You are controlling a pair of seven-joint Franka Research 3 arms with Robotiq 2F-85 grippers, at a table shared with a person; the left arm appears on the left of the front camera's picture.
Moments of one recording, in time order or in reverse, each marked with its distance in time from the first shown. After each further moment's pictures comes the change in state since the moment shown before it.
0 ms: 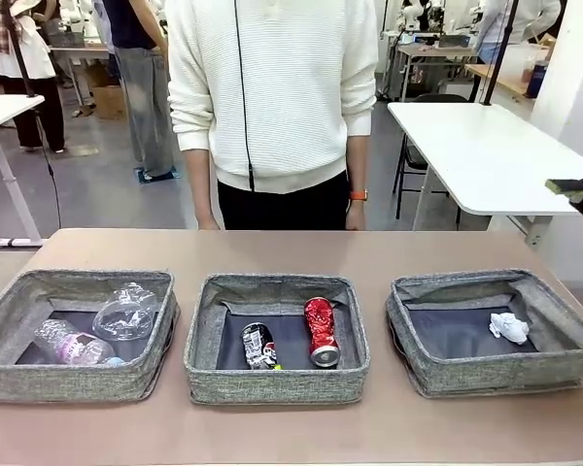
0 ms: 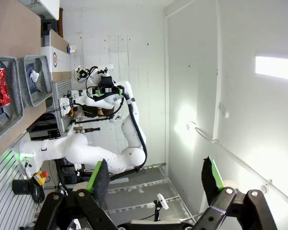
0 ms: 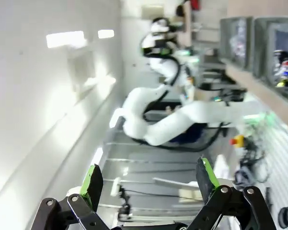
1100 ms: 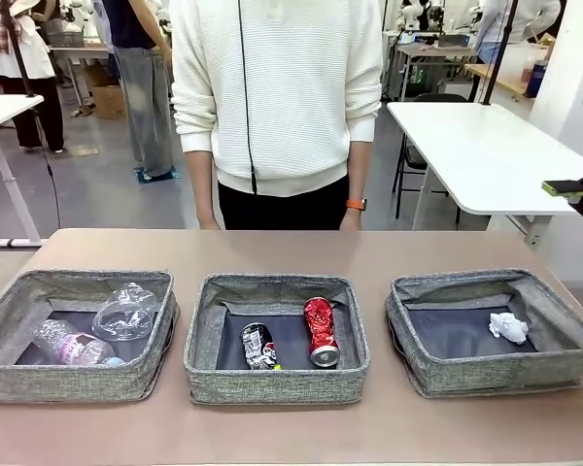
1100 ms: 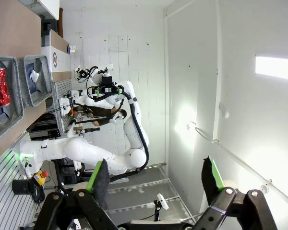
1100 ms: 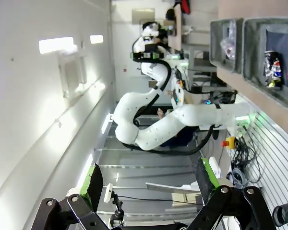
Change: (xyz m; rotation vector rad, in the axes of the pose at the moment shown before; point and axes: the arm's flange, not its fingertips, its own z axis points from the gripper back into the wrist) left arm 0.000 0.000 0.000 0.000 0.000 0.000; right arm -0.002 0.006 -0.004 -0.085 -0.031 0.005
